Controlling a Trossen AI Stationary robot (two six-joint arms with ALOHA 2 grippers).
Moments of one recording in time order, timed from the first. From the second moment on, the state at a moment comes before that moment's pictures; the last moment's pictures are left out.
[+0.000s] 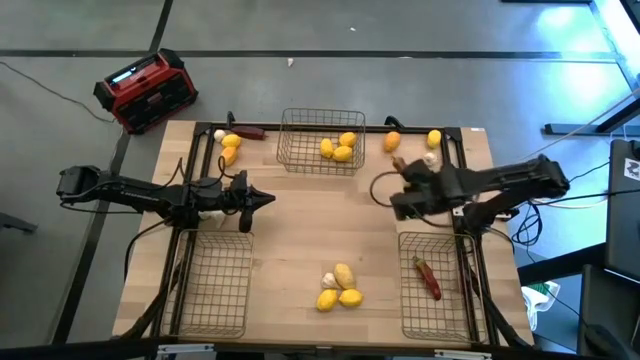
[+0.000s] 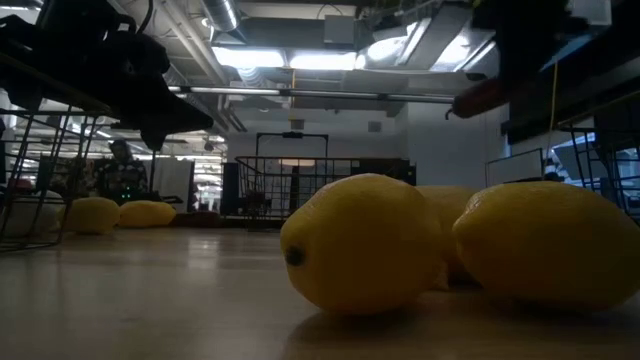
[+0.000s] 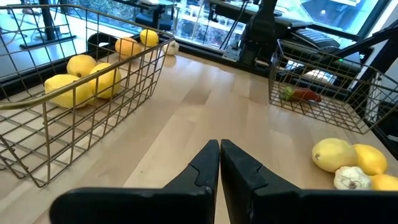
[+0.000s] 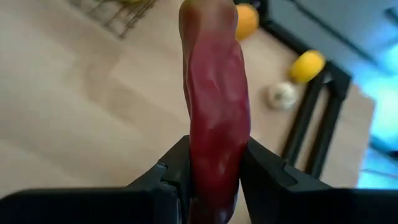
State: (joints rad) left arm 0.07 0.81 0.11 0.48 -0.14 -0.26; right arm 0.20 1.36 1.32 -1.55 0.57 1.20
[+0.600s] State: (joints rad) left arm 0.07 0.81 0.11 0.48 -0.14 -0.29; right arm 0.74 1.31 1.32 -1.54 0.37 1.68
